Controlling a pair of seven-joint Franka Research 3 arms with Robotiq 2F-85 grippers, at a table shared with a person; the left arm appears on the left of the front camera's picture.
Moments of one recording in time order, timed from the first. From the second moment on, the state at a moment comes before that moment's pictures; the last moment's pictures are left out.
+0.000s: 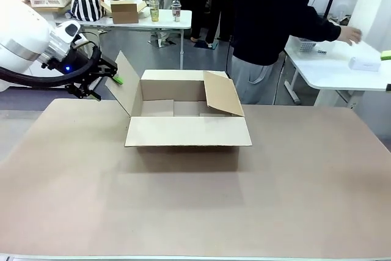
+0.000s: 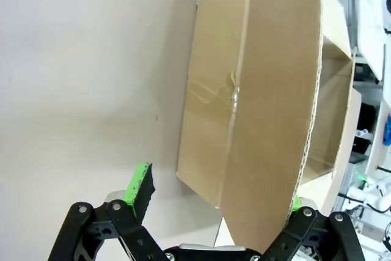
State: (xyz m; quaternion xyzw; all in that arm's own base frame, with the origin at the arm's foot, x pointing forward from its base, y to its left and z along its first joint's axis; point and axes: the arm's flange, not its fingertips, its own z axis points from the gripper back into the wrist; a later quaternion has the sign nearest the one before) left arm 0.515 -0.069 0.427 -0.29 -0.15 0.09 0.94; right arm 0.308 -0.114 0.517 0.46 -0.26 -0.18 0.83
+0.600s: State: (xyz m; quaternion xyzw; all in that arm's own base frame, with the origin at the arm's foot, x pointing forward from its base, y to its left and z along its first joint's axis) left arm 0.515 -0.072 0.431 -0.28 -0.15 0.09 0.94; right arm 0.327 -0.062 0.516 0.43 -0.25 -0.12 0.86
